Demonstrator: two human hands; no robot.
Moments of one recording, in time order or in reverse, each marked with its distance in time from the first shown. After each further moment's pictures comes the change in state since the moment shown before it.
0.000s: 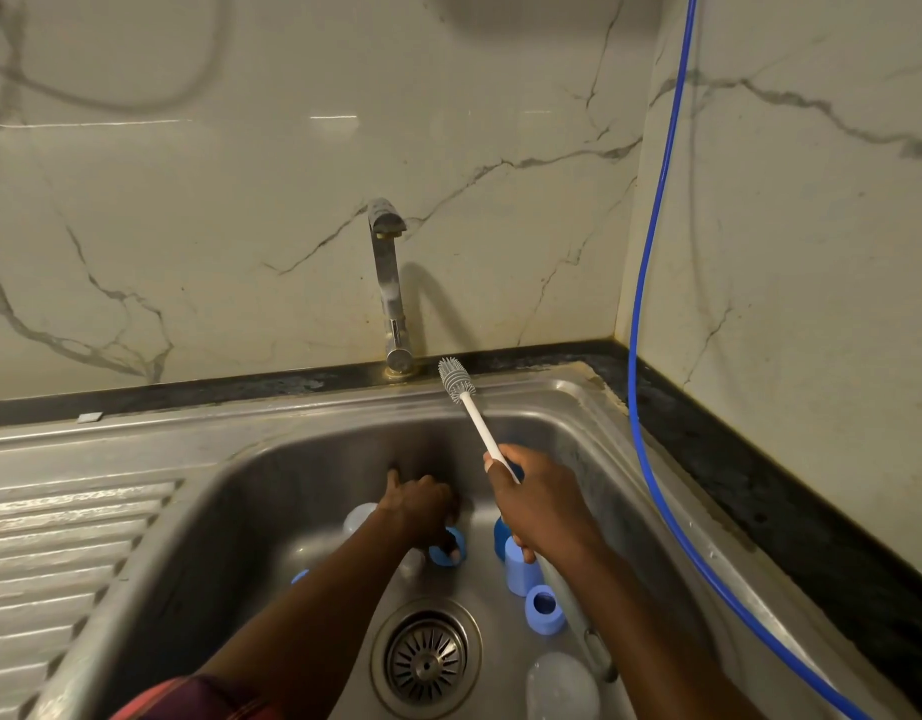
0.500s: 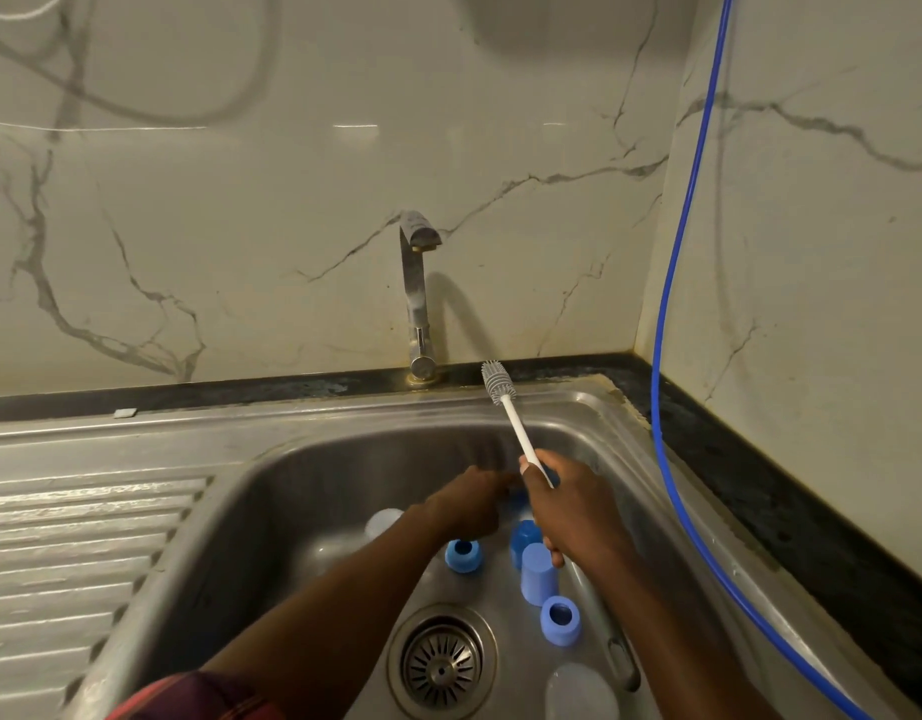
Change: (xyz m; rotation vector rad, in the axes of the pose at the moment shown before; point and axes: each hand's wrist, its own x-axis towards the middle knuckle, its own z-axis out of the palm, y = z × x) left_hand 0.000 0.026 -0.028 -0.351 0.187 0.179; right_hand 0.003 0.001 -0.006 0.001 0.100 0.018
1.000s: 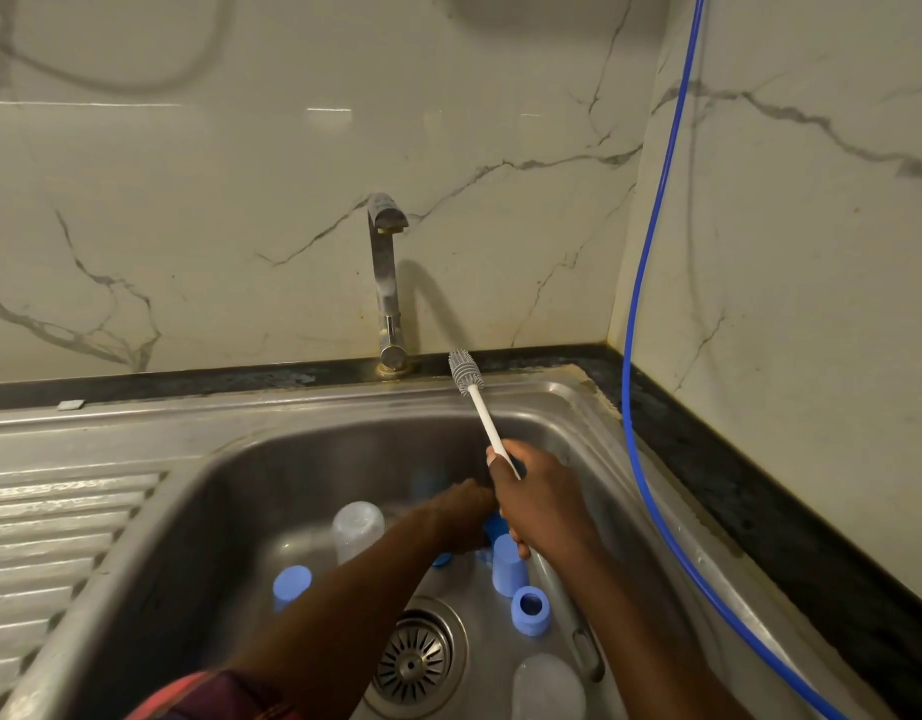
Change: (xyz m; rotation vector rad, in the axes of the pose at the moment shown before) left_hand 0.025 -0.008 0.045 0.027 -0.117 0.067; right_hand -0.002 -0.003 0.001 -0.002 0.000 -0.029
